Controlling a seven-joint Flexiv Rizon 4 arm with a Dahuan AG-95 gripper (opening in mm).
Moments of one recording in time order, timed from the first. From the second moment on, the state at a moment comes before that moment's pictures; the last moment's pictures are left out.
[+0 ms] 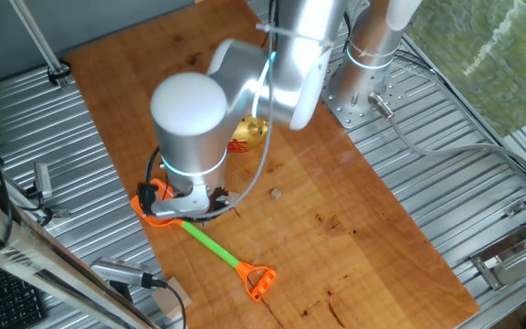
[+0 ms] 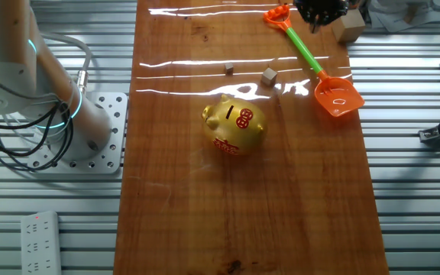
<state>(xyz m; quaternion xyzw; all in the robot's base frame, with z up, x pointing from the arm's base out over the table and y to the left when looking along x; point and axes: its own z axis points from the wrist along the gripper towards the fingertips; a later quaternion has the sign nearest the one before) 0.589 0.216 0.116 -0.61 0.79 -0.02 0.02</state>
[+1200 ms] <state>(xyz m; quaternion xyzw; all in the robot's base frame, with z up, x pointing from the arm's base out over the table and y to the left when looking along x) 0.598 0.215 0.068 -0.71 0.70 -0.02 0.02</state>
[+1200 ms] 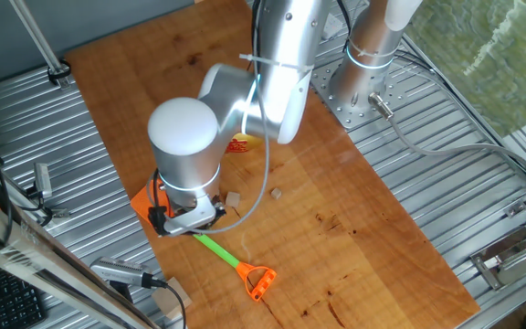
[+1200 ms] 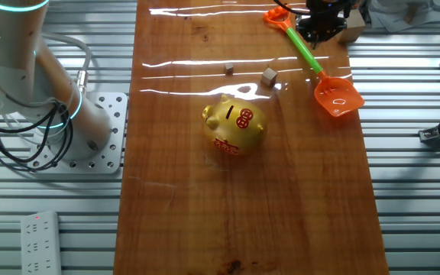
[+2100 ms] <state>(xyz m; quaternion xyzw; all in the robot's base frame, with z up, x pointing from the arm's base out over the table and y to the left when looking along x) 0.600 0.216 0.057 -0.76 0.65 -0.03 0.02</state>
